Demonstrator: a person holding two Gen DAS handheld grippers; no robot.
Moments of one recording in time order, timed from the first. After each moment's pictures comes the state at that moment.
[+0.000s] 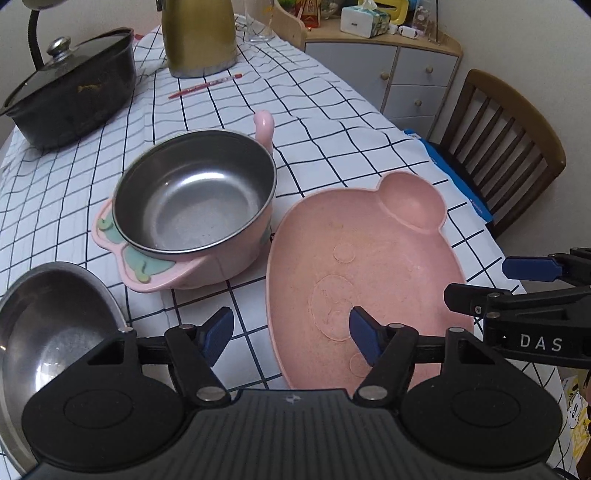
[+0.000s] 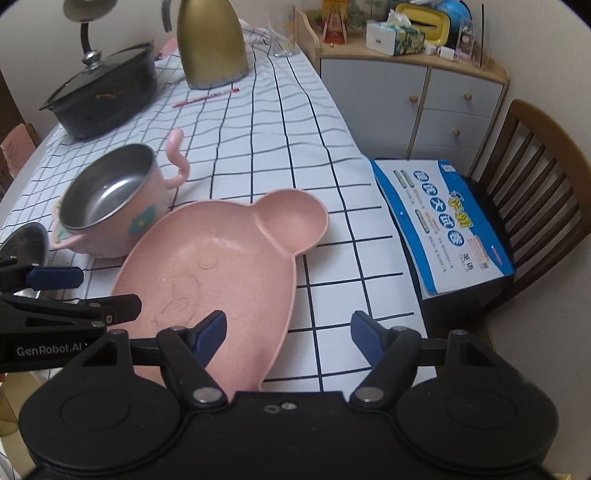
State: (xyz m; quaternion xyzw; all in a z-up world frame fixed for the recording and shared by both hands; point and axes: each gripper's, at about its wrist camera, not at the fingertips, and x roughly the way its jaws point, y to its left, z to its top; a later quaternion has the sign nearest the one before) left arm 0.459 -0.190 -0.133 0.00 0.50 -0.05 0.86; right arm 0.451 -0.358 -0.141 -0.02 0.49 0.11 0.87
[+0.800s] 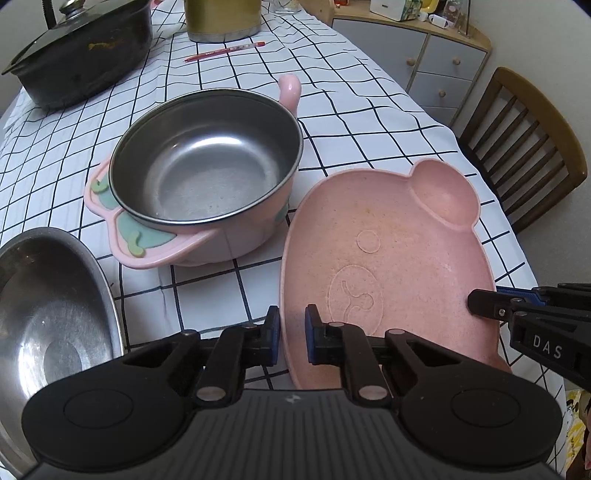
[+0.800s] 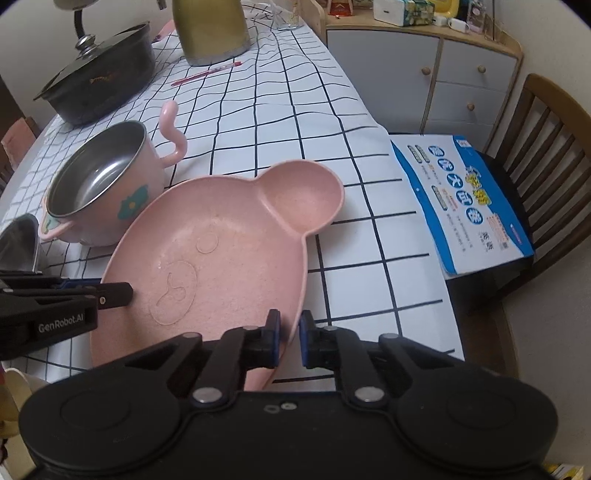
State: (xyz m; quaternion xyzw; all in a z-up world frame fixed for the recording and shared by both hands) left arm 0.469 -0.182 -0.152 -0.03 0.53 -0.03 0.85; right arm 0.463 -0.356 -0.163 0.00 0.52 0.12 0.85
